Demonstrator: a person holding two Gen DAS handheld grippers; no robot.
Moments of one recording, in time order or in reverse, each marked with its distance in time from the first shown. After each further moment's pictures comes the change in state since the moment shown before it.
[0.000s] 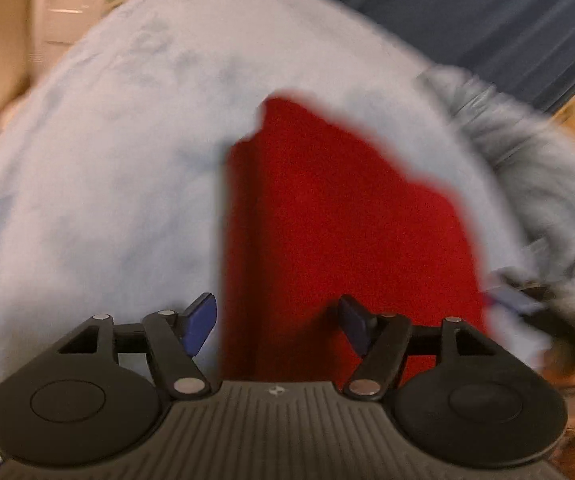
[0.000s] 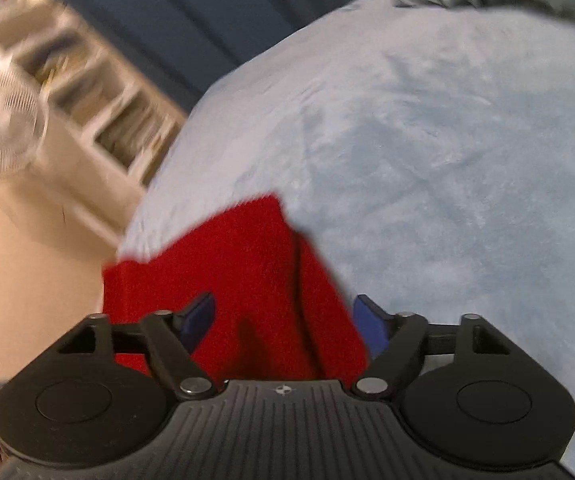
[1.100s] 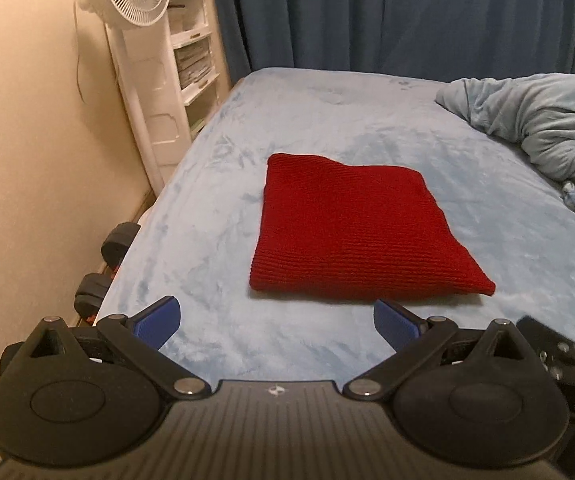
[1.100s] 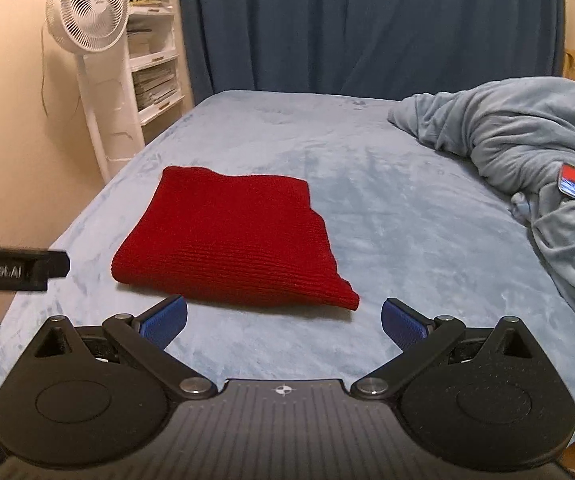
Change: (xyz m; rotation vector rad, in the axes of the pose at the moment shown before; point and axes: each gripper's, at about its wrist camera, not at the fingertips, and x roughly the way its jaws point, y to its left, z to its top) left arm -0.204 -0.168 -0.183 0.224 -0.311 0.406; right arm -0.228 0.158 -0.161 -0.423 -0.151 -0.346
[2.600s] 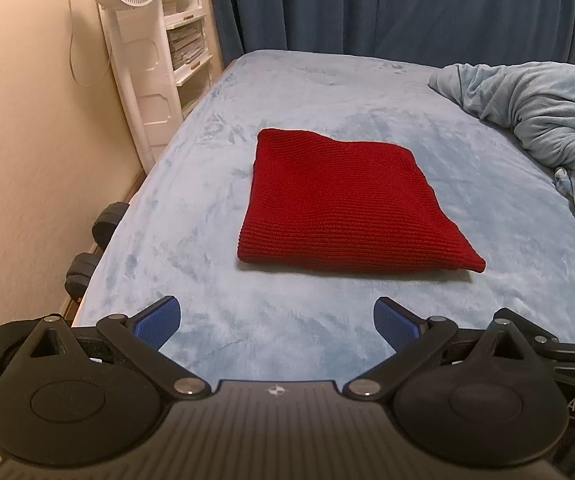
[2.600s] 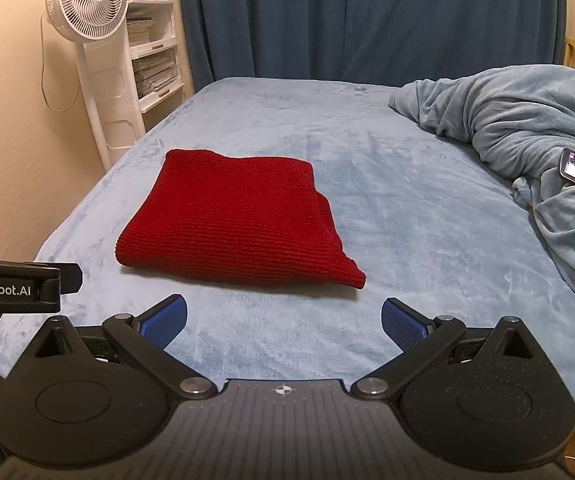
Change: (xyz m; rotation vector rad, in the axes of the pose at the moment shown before) left arm 0.002 0.000 -0.013 -0.010 0.059 -0.034; right arm 0.001 0.010 -0.012 -0.004 0.042 -0.004
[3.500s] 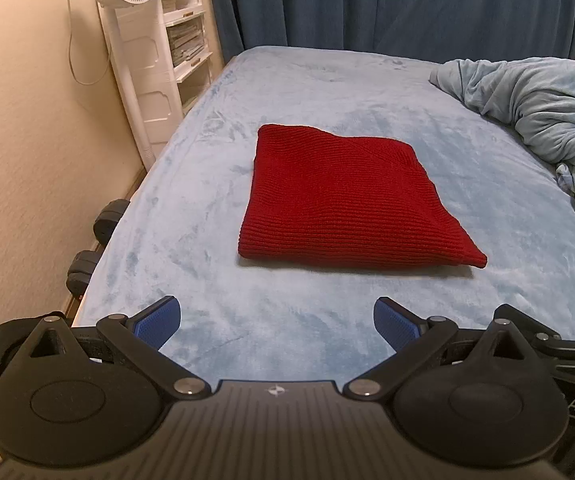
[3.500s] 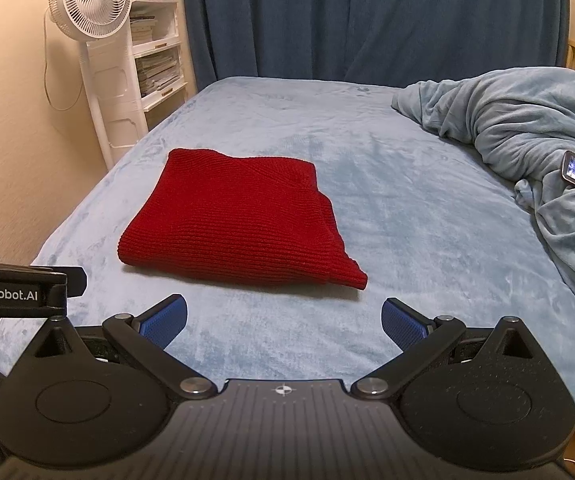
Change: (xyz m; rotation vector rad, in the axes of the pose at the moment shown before) left arm 0.002 0.002 -0.003 0.007 0.012 0.003; right arm 0.000 0.001 -0.001 -0.006 -0.002 0.005
